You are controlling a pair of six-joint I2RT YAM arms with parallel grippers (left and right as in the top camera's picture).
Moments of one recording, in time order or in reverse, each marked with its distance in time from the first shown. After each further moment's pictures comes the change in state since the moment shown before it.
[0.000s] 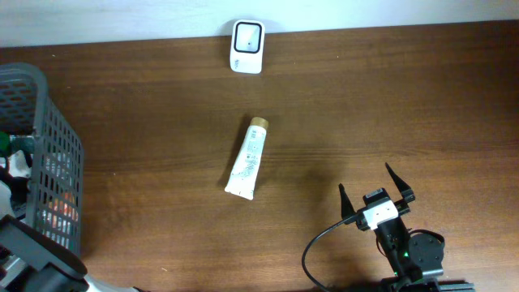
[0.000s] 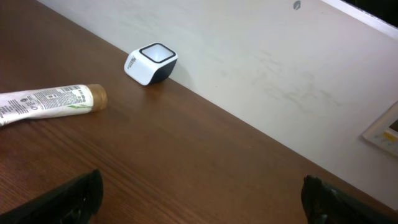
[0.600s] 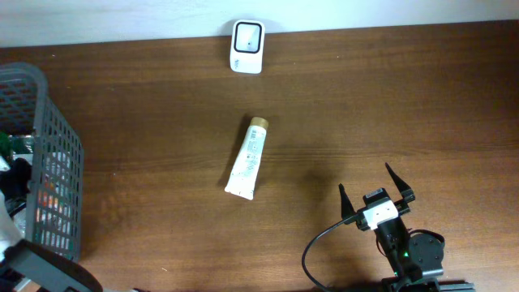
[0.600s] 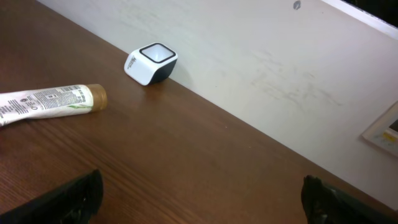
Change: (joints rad) left arm 0.000 -0.142 0.042 -0.018 -0.076 -0.149; right arm 0.000 0.000 0.000 0.000 0.000 0.000
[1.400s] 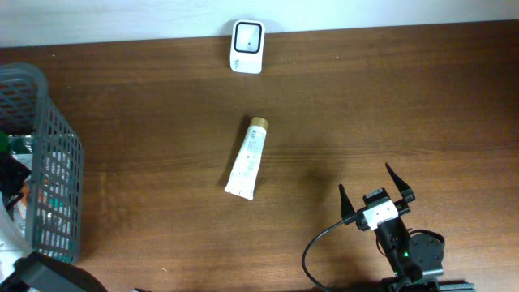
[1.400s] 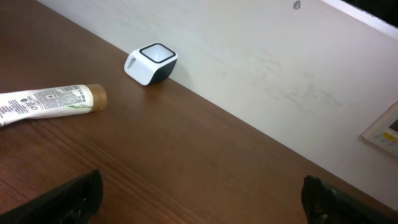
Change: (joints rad) left arm -0.029 -0.058 0.066 -0.040 -0.143 -0.185; right arm 0.000 0.000 0.000 0.000 0.000 0.000
